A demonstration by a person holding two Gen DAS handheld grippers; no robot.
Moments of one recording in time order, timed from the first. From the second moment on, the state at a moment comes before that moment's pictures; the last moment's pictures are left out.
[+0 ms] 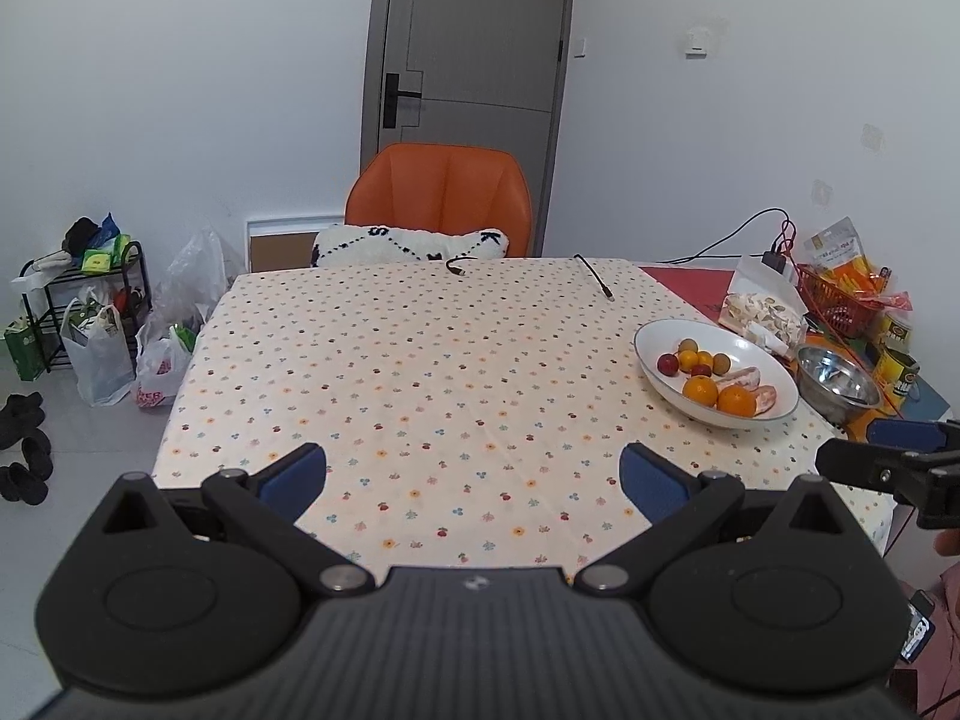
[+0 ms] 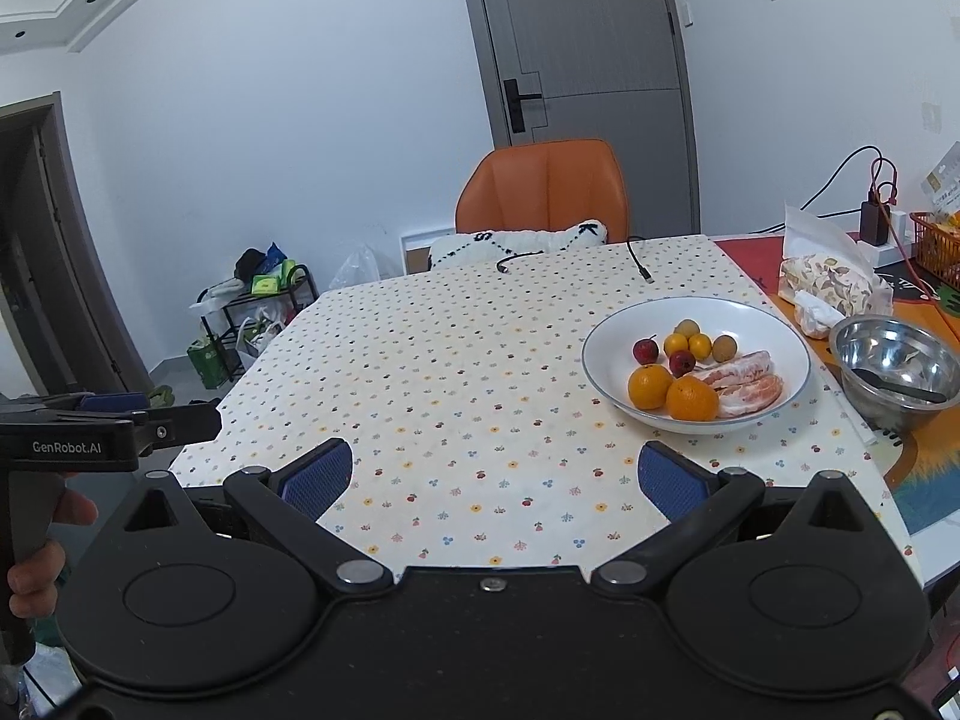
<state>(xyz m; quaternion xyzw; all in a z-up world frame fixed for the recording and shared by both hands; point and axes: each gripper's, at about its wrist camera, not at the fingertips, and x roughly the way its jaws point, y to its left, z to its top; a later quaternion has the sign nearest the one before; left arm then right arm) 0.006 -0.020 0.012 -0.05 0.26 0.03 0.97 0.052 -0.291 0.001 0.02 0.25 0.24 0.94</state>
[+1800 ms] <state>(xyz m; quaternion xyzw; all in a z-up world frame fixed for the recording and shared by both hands) 0.006 -0.020 0.012 -0.05 0.26 0.03 0.96 0.052 -0.290 0.003 0.02 0.25 0.24 0.94</state>
